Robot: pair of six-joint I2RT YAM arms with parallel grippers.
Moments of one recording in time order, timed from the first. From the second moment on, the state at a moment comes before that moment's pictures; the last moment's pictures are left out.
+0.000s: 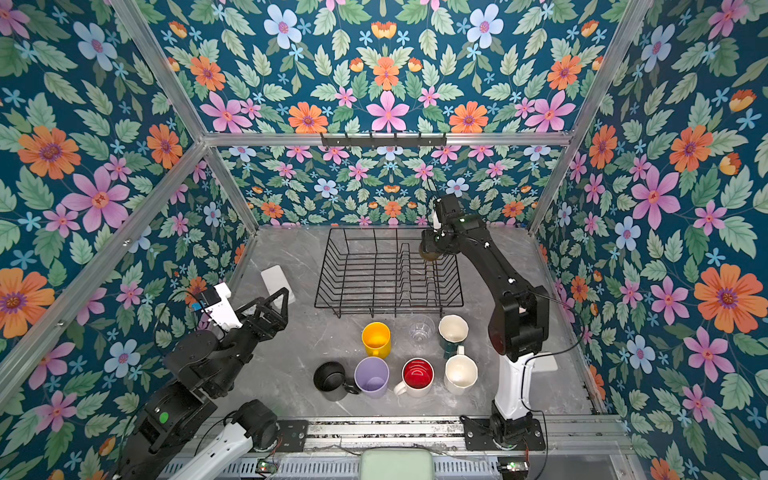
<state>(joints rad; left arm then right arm) -0.64 0.38 0.78 -0.49 -0.37 -0.67 0.30 1.98 1.93 -0.90 -0.05 0.23</state>
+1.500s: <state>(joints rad) -0.64 0.28 0.78 -0.62 -0.43 -0.75 0.30 2.48 2.41 -1.03 0.05 0.18</state>
